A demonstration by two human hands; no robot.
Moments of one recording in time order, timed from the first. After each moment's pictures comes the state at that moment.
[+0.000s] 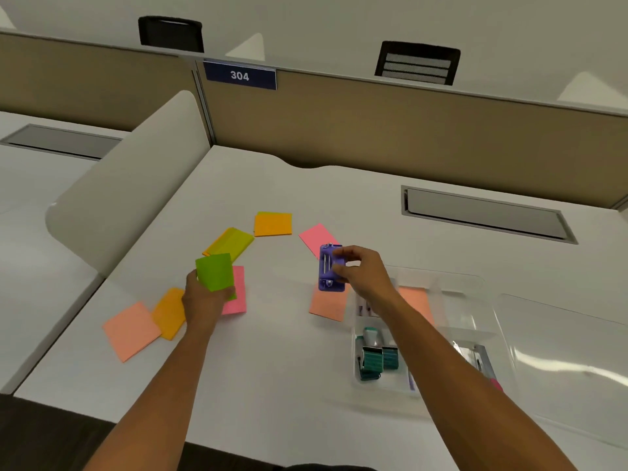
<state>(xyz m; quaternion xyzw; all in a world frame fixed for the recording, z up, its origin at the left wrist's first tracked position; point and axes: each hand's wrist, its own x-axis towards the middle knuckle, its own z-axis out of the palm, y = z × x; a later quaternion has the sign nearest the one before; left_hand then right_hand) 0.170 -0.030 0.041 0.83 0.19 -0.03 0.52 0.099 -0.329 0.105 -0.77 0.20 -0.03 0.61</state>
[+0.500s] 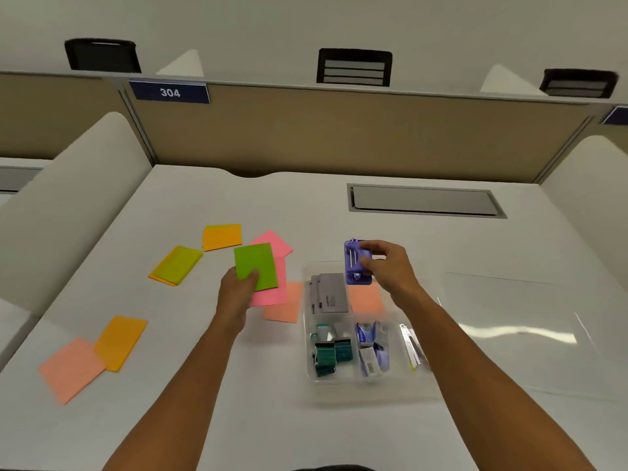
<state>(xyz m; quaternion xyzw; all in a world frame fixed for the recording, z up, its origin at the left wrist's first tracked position) 0.142 -0.180 0.075 0.73 0.07 -0.17 0.66 0.032 -0.450 0.119 -0.75 0.28 -0.13 0.59</state>
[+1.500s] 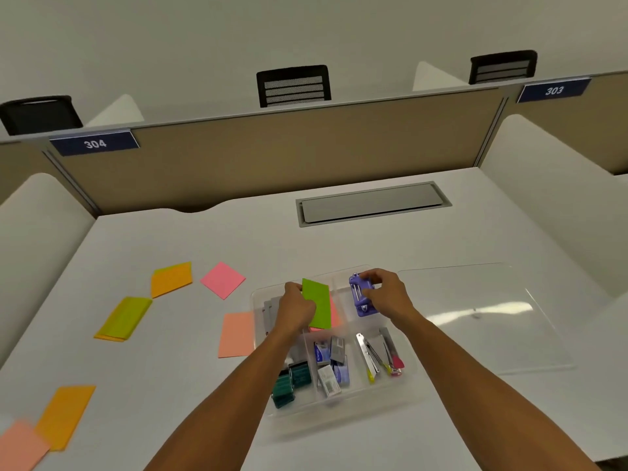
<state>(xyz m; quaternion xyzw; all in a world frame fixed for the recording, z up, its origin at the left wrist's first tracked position) 0.066 -0.364 0.089 0.84 -0.08 -0.31 0.44 -0.037 -0.544 0.068 -0.76 0.36 -0.10 0.53</state>
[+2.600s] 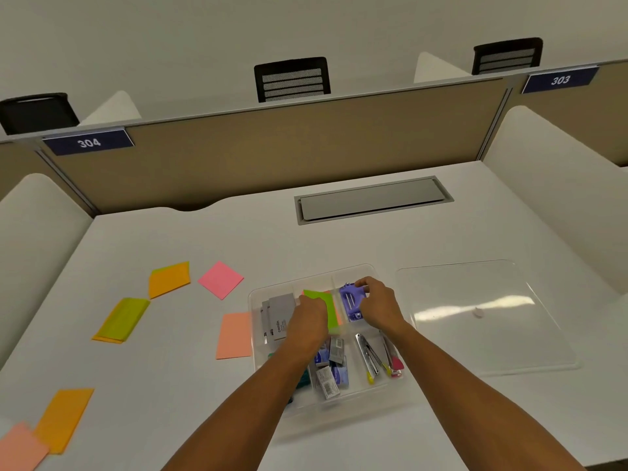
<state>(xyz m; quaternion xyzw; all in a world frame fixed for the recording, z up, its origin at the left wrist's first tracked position) 0.045 -0.383 0.067 0.92 -0.32 -0.21 0.07 -0.031 -0.530 0.045 -0.81 0.36 -0.06 0.45</state>
